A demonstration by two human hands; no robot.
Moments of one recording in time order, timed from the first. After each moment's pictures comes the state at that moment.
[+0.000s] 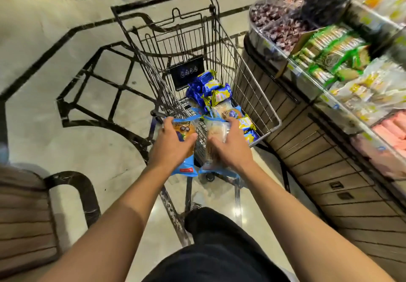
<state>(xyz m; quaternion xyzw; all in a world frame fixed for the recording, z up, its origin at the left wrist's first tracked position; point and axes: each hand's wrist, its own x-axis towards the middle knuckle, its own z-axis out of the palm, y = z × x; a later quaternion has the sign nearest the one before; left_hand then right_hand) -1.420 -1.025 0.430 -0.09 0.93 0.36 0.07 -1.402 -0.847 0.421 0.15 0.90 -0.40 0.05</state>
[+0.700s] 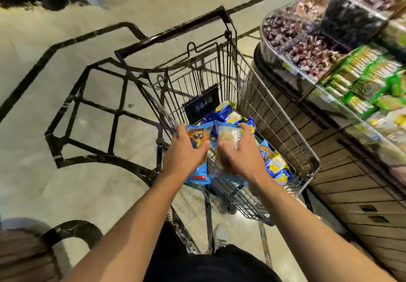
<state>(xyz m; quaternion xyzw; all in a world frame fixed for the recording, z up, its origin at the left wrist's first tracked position) -1.679 -1.098 0.421 -0.02 0.93 0.36 0.11 -1.635 -0.929 0.417 0.20 0.90 -0.39 0.00</state>
